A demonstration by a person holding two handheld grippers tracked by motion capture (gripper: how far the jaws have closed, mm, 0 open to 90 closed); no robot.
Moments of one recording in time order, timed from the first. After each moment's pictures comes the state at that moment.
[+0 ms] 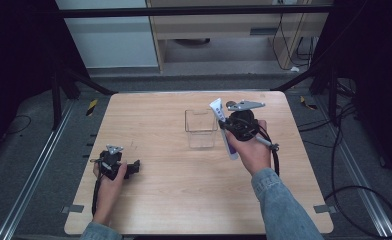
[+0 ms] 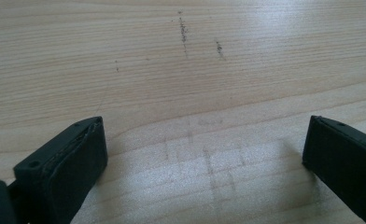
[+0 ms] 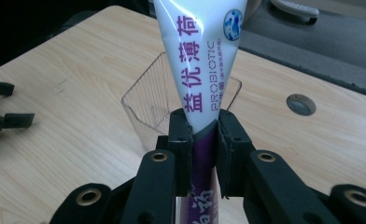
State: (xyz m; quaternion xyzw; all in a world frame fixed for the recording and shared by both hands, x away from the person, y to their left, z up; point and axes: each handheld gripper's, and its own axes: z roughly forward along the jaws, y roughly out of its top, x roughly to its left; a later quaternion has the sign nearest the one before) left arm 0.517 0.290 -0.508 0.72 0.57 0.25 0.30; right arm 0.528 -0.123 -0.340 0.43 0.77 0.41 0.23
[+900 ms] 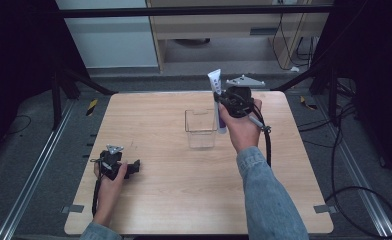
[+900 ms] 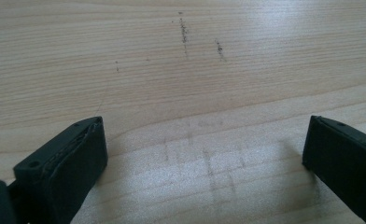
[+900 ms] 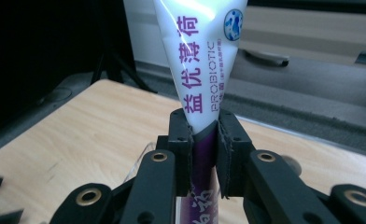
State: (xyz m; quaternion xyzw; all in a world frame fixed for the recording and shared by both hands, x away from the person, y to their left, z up) left arm 0.518 0.289 -0.508 0.72 0.58 0.25 0.30; right arm 0.561 -0.107 -0.298 0.45 0.70 0.48 0.27
